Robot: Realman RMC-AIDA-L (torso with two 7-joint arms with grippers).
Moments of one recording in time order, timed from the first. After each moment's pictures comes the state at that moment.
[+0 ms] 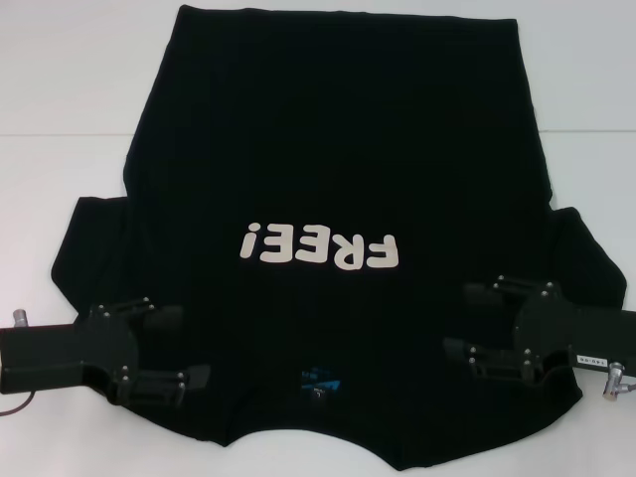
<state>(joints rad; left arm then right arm) -0.44 -2.05 0.58 0.71 2.18 1.61 -1.26 0.48 2.09 -0.73 -0.58 -2.00 -1.42 1.05</state>
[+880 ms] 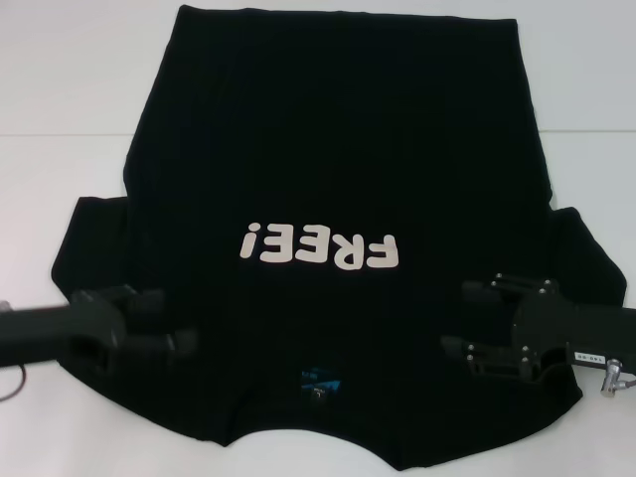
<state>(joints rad) -0.45 -2.04 0.55 0.71 2.17 1.58 -1.43 0.49 2.09 -0.73 -0.58 -2.00 -1.42 1.06</state>
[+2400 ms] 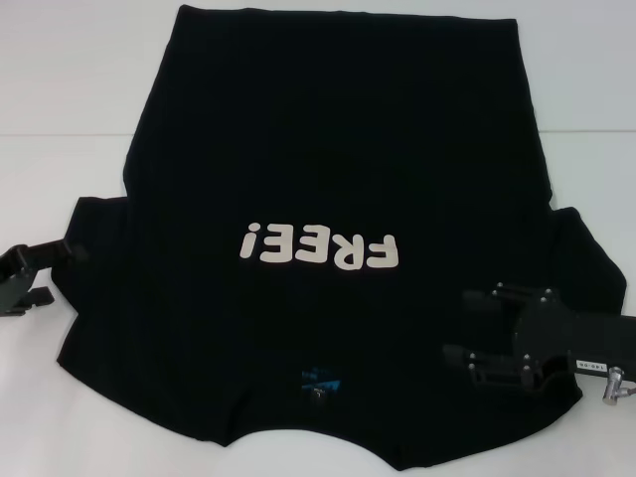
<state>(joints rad) -0.52 -1.90 0.49 0.51 2.25 1.16 -2.47 0.48 2.09 -0.73 -0.59 -2.01 -1.43 1.08</state>
